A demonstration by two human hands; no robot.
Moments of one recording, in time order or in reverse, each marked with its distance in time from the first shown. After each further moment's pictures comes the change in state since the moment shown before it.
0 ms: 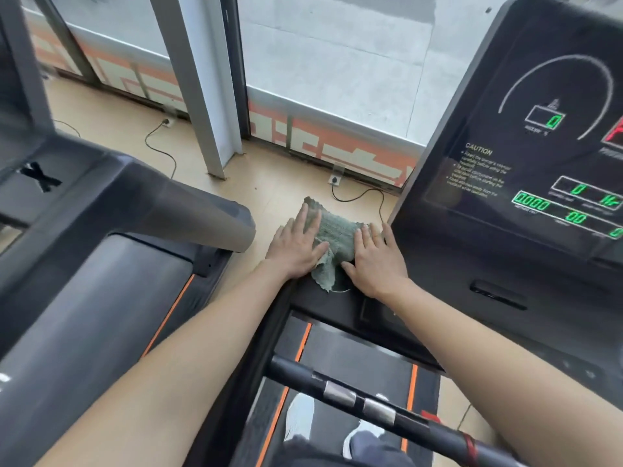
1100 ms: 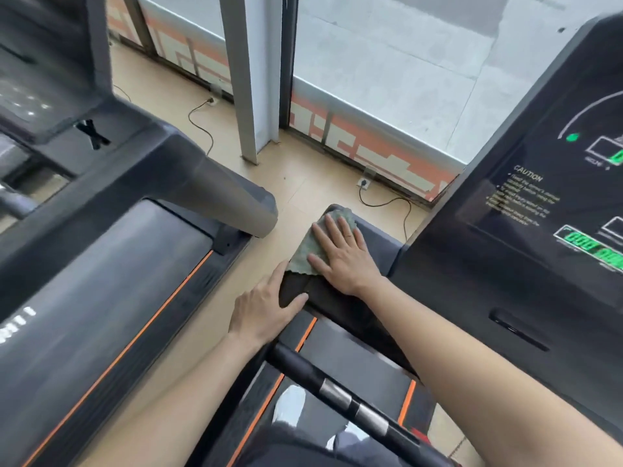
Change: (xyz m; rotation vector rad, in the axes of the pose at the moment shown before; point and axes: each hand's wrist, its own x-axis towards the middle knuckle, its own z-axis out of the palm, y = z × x) left_hand -0.153 -0.010 0.040 -0.211 0.278 -0.374; right_hand 0.034 -0.060 0.002 0.385 0.009 -0.311
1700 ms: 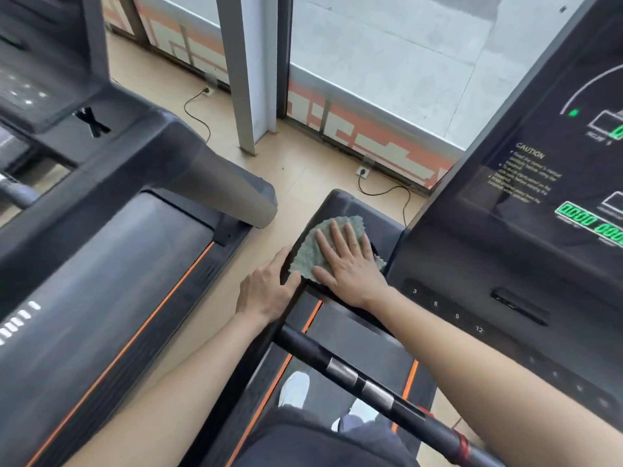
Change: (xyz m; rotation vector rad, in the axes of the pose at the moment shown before) left_hand 0.001 -0.003 -0.005 -0.206 -0.025 -0.032; right_hand -0.044 -0.015 0.017 -0.026 -0.045 0.002
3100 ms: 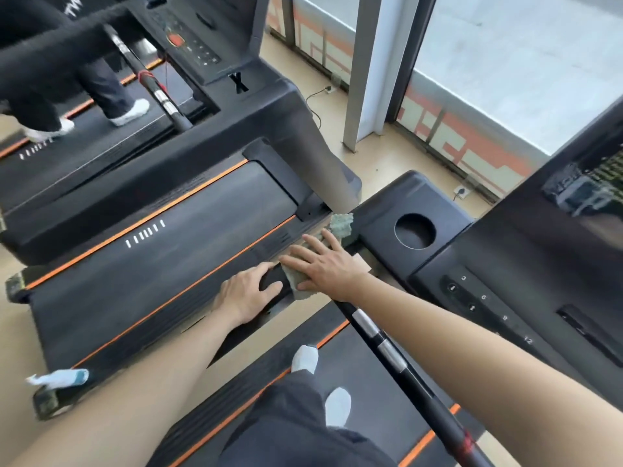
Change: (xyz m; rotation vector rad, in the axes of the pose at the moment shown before) left_hand -0.171 -0.058 -0.018 0.147 0.006 -0.431; right_hand -0.034 -0.101 0.039 -0.354 0.071 -0.880
